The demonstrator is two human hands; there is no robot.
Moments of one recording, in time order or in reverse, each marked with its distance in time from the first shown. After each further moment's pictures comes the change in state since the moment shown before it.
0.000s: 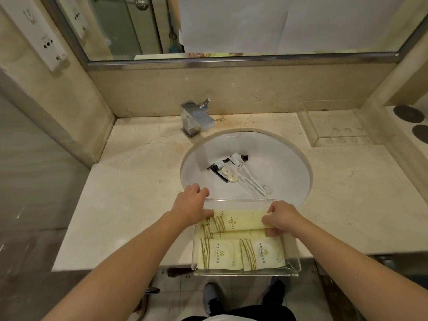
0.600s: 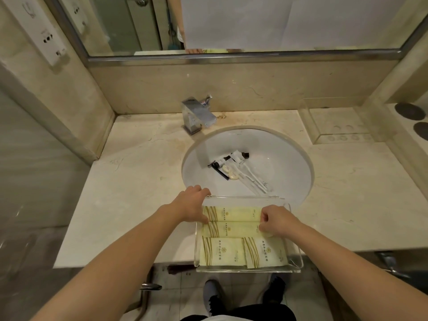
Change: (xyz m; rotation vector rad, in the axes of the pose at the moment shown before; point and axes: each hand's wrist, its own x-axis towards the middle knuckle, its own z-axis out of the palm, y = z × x) left_hand 0.003 -0.012 -0.002 -0.060 -0.193 0.054; right_hand -0.004 0.005 0.018 -0.449 -0.049 -0.212
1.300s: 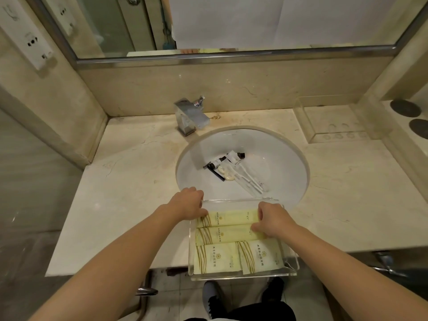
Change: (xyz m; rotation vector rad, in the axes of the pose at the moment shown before) left_hand 0.012 0.010 -0.009 0.018 0.005 -0.060; right_hand 0.002 -0.003 -0.005 0.014 0.093 0.012
